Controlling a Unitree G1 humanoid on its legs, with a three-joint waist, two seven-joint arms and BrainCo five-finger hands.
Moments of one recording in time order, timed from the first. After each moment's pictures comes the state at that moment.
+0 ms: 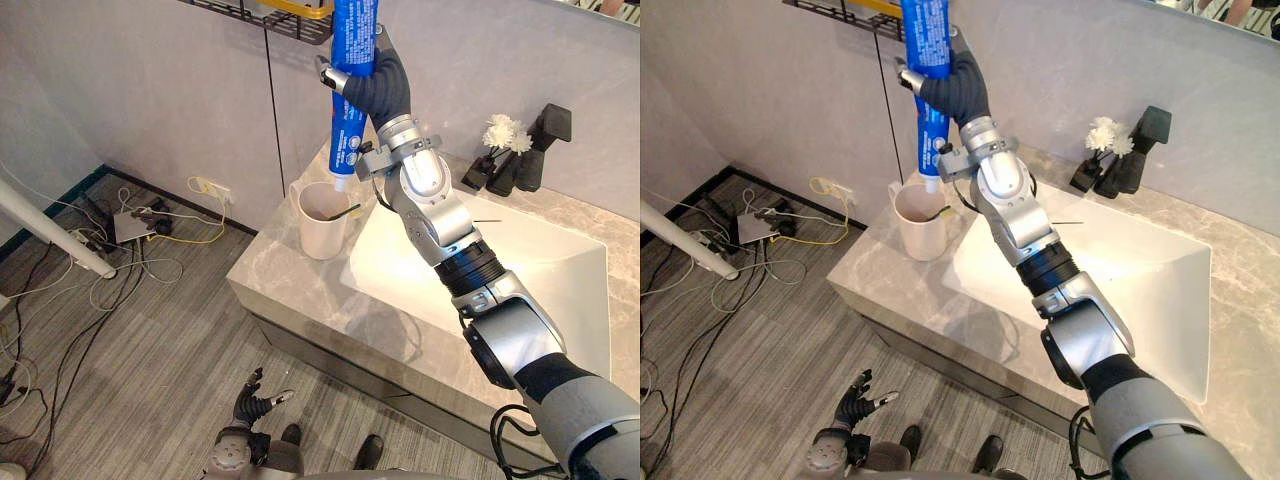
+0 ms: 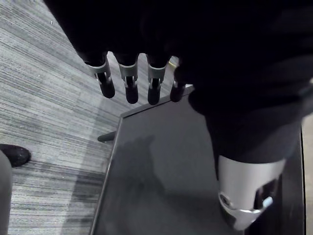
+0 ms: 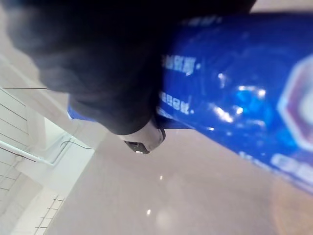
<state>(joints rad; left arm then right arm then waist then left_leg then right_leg) 0.16 0.11 -0.12 0.72 0.08 -0.18 0.11 -1.07 -0.21 0.36 0.47 0.44 -0.25 -0.11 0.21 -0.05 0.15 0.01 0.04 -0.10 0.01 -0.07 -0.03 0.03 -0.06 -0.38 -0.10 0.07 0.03</state>
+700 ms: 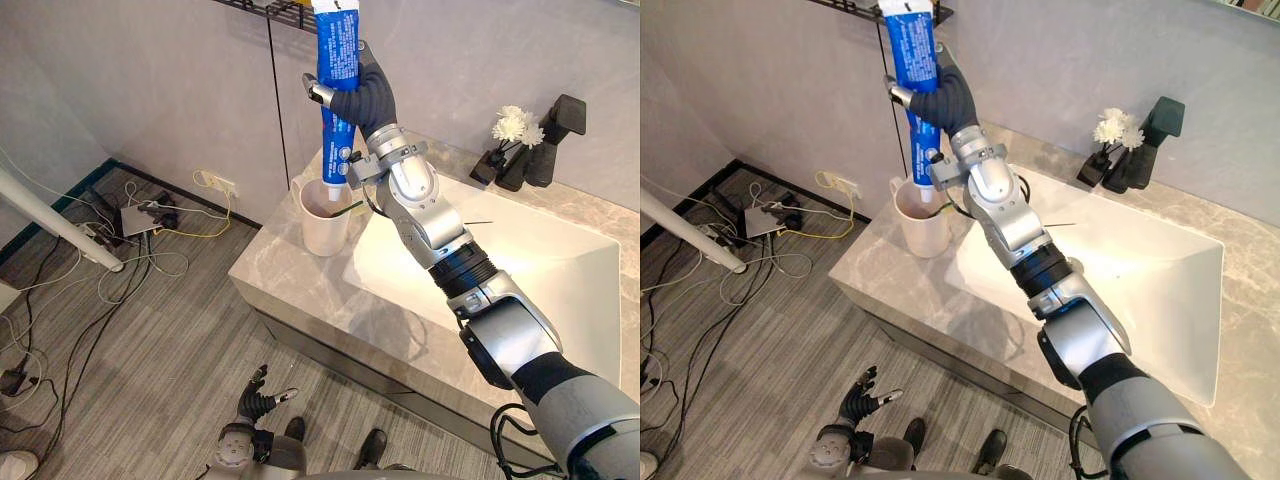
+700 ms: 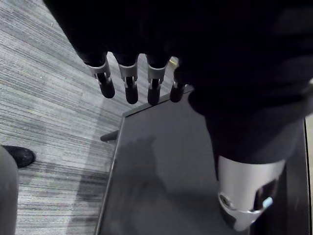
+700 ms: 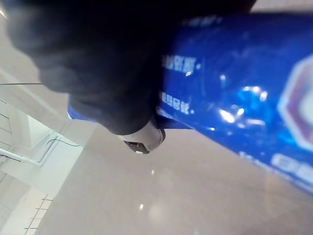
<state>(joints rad) 0.15 0.11 -0.13 0.72 0.08 -0.18 0.11 -1.06 -0.20 0.40 0.47 0.43 -0.25 -0.10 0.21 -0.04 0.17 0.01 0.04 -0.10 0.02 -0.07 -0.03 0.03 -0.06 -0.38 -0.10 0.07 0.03</state>
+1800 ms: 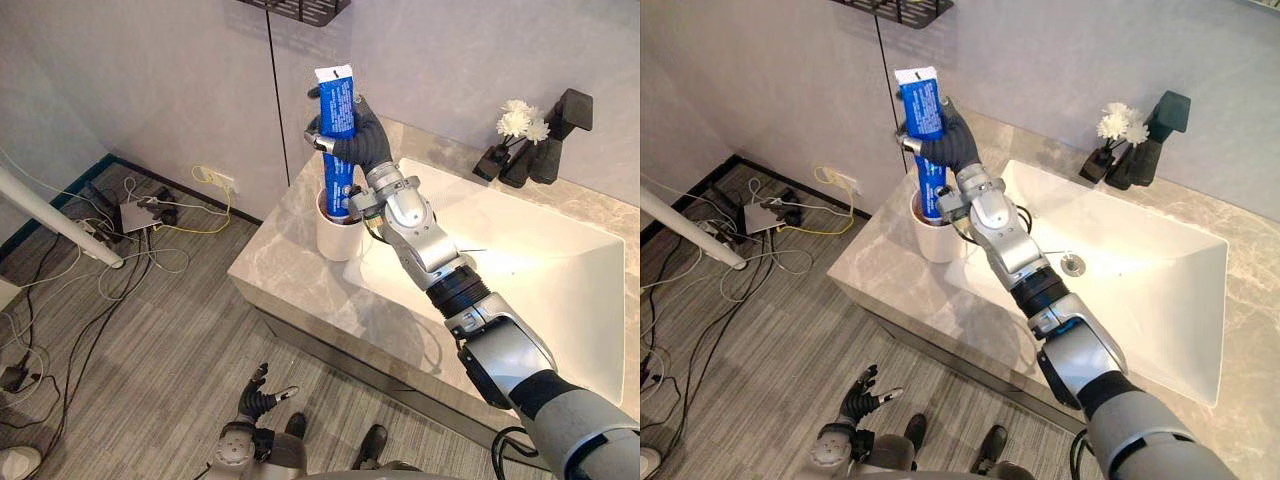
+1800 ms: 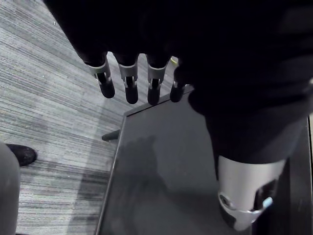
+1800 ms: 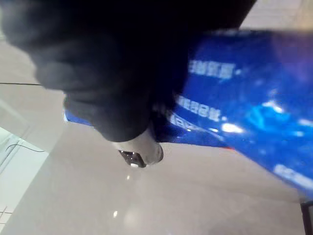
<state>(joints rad) 0.15 0.11 -0.13 0.72 0.07 -0.18 0.11 -0.95 -0.18 0.40 0.49 0.36 -0.23 -0.11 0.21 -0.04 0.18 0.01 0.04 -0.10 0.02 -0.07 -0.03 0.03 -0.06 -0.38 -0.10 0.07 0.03</state>
